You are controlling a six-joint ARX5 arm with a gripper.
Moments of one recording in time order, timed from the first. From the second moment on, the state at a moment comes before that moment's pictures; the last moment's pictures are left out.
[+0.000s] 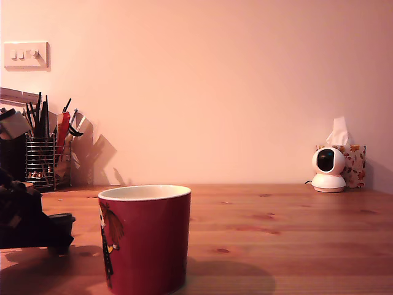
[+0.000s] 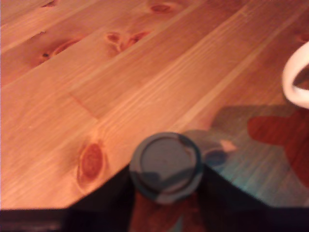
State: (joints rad) arm -0.22 1.57 0.32 0.55 0.47 0.38
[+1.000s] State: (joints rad) arm -0.22 1.24 0.33 0.21 0.49 0.25
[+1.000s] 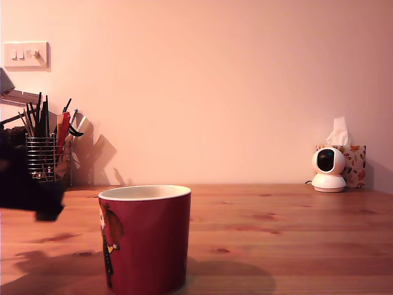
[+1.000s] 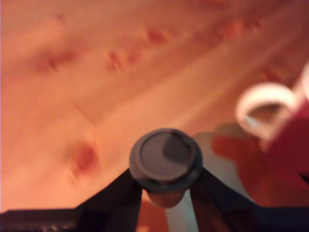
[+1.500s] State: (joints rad) arm -0.28 1.04 0.36 -0.13 0.49 0.24
